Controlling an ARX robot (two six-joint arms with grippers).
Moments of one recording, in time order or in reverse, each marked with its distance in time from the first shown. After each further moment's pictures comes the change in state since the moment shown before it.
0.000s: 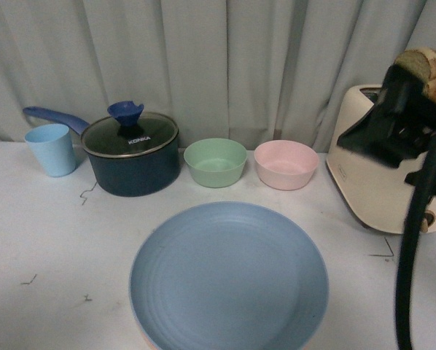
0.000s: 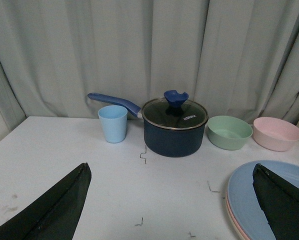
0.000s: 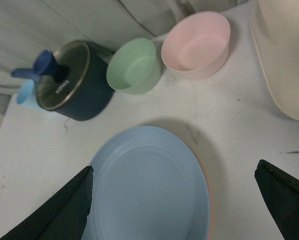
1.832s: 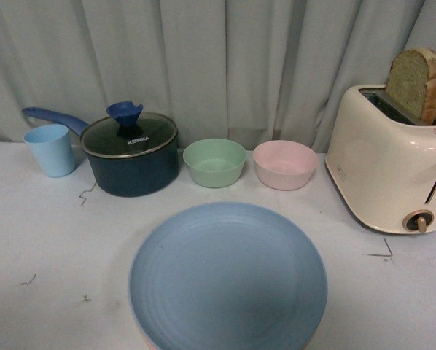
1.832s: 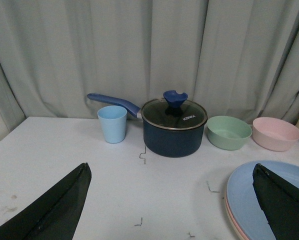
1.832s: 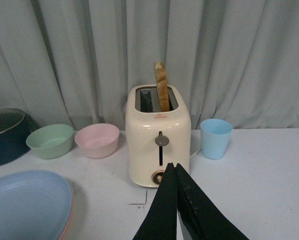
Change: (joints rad) left arm 0.000 0.000 0.000 0.000 0.000 0.000; right arm -0.246 -1.273 -0.682 -0.047 0.143 -0.518
